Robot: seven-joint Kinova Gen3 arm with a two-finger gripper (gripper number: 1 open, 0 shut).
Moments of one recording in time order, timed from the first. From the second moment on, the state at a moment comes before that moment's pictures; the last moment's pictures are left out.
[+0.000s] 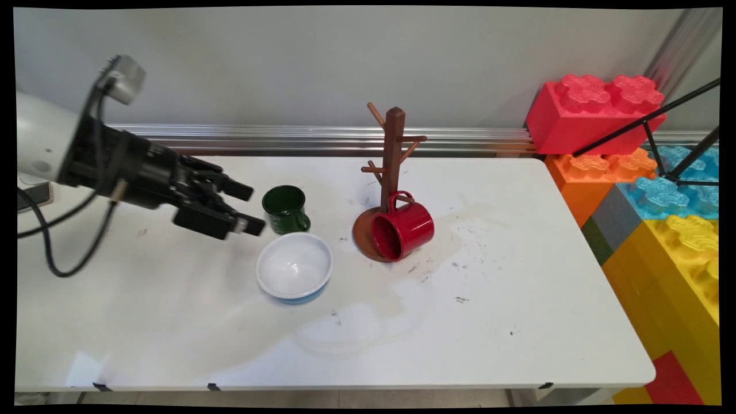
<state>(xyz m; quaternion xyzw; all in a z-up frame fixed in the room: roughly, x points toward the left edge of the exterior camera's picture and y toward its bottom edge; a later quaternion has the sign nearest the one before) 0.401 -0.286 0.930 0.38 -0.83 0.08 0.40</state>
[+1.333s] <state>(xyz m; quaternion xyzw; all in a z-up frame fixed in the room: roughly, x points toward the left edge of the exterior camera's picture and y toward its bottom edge) 0.244 -0.333 0.857 0.53 -0.75 0.08 0.38</state>
